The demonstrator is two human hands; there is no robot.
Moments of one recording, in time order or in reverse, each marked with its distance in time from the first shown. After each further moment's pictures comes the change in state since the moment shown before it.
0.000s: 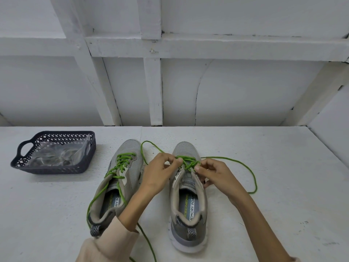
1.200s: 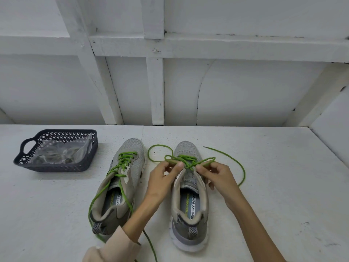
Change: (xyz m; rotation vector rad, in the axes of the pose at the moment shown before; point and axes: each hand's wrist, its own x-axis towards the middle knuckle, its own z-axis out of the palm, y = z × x) left_hand -0.013 -0.021 0.023 -0.423 0.078 -0.003; right_hand -0.007 0.007 0.009 0.121 0.163 0.036
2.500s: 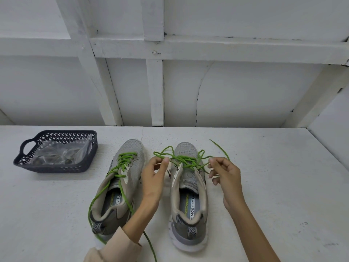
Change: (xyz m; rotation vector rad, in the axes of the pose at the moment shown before) left_hand 0.002 -0.001 -0.004 -0.116 0.230 0.035; right_hand -0.002 0.002 -0.001 0.267 0.234 -0.084
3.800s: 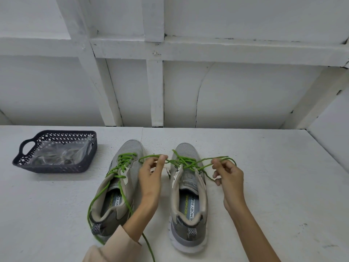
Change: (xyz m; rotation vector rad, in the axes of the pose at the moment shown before) left_hand 0.001 0.002 0.000 -0.108 0.092 -0.020; right_hand 0.003 0.004 -0.003 -0.007 0.113 -0.017
